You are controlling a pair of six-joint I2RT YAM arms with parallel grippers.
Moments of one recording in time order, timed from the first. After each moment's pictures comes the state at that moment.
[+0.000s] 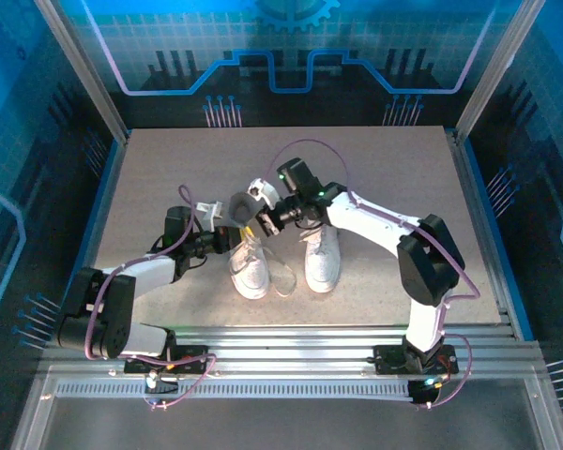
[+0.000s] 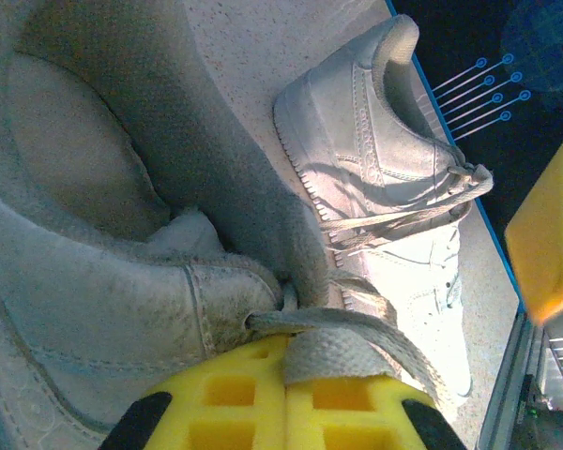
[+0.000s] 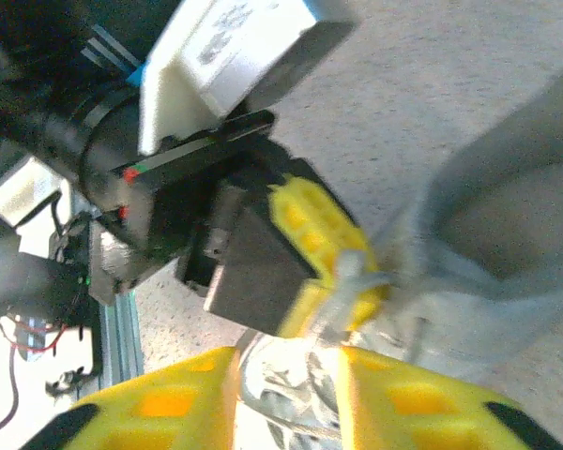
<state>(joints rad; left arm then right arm) -0.13 1.39 0.46 0.37 0.73 -0.46 0.69 1.84 1.43 -0.39 -0.64 0.01</state>
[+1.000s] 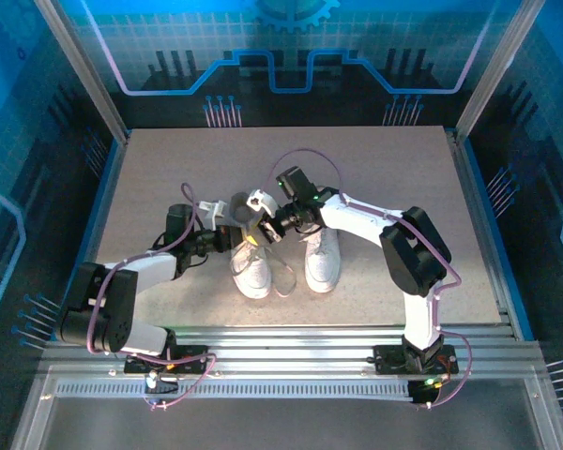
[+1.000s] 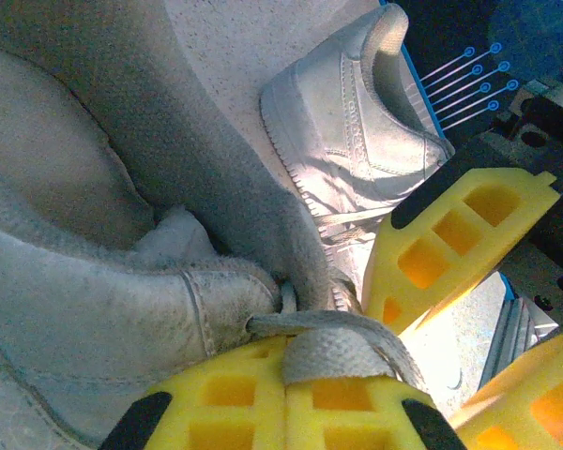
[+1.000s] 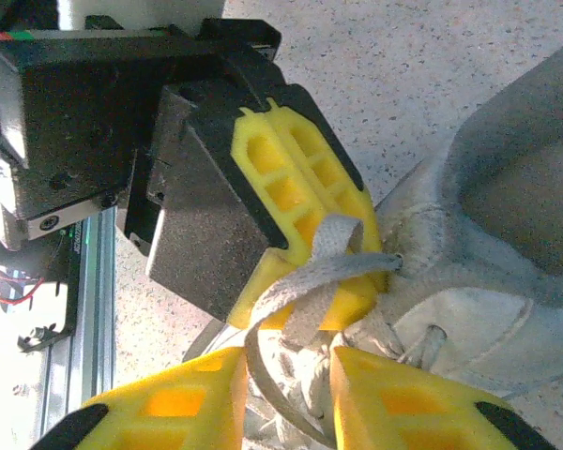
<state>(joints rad) -0.13 1.42 0.48 0.36 0.77 -0.45 0.68 1.95 1.41 -0.35 -0.75 -0.12</state>
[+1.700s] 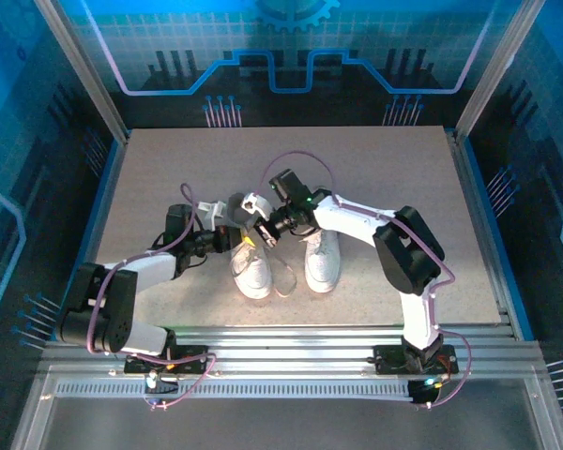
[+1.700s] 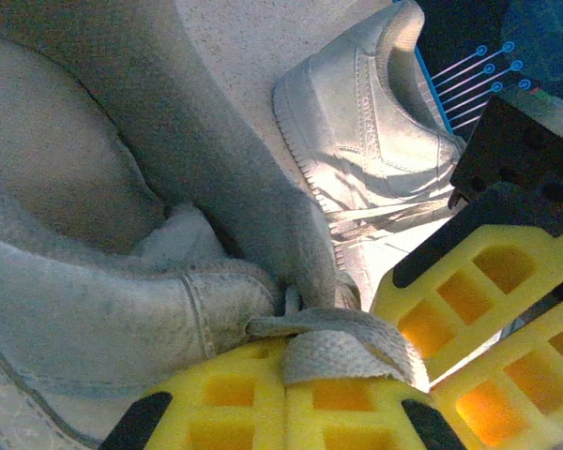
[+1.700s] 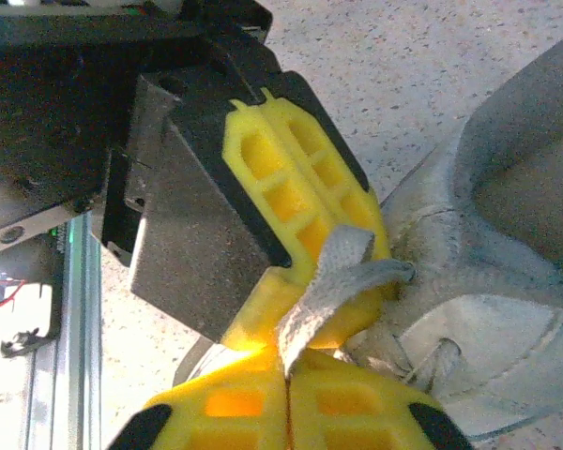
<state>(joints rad) -0.13 1.41 0.48 0.33 0.76 -0.45 0.72 1.98 1.43 -0.36 -0.69 -0.10</state>
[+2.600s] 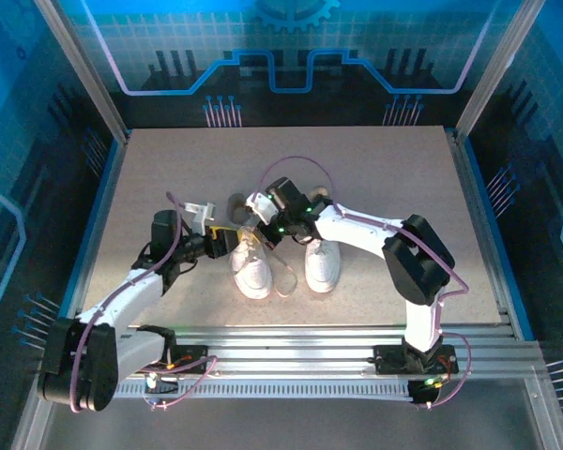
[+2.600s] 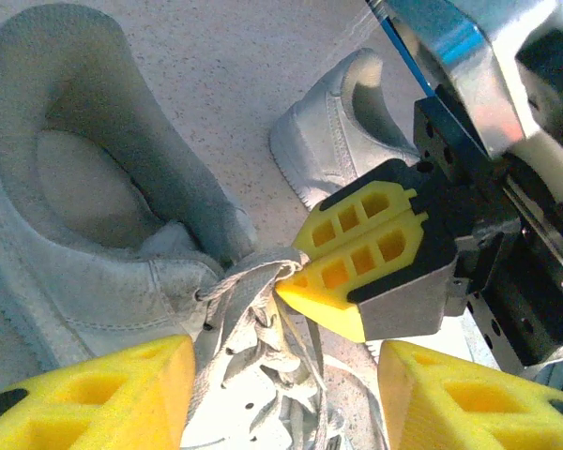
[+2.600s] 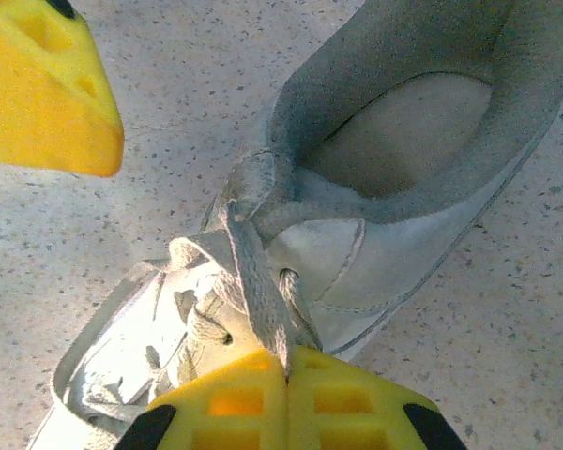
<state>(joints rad) -0.11 1.10 0.44 0.15 0.66 -0.34 0.79 1.89 1.36 -0.33 -0.27 -0.06</state>
